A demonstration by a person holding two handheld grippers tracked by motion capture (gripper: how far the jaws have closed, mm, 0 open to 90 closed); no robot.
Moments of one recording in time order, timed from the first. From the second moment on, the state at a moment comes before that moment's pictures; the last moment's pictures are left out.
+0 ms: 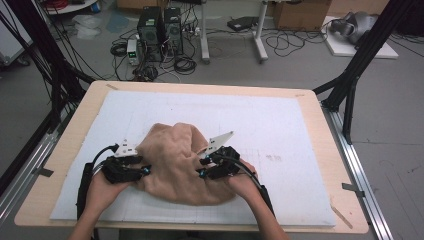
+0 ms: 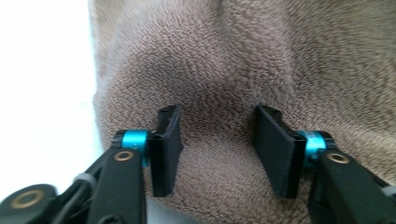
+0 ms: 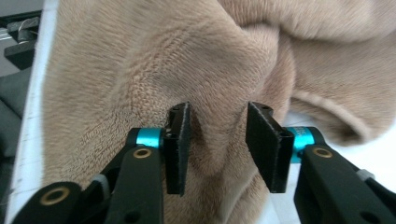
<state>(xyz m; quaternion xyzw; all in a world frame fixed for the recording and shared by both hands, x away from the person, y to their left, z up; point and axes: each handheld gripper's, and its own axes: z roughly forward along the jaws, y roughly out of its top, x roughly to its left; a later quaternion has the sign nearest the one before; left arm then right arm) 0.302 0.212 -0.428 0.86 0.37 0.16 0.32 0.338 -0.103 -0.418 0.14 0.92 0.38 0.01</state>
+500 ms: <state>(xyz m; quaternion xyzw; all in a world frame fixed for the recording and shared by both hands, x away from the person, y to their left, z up) 0.293 0.192 -0.427 0.87 0.33 0.16 0.33 0.323 -0.150 -0.414 0.14 0.92 0.37 0.01</state>
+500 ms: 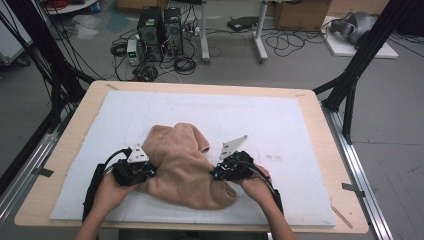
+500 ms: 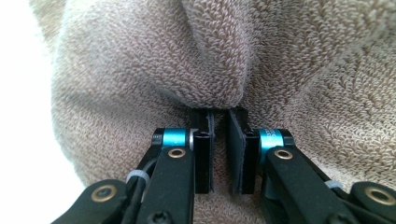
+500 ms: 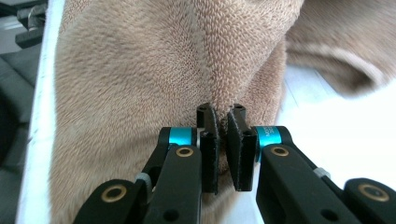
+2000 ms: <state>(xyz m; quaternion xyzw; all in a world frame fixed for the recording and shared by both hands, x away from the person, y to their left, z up) 0.308 0.188 -0.387 0.86 0.28 0.18 0.40 0.338 -0.166 -0.387 0.20 0.89 0.41 0.06</state>
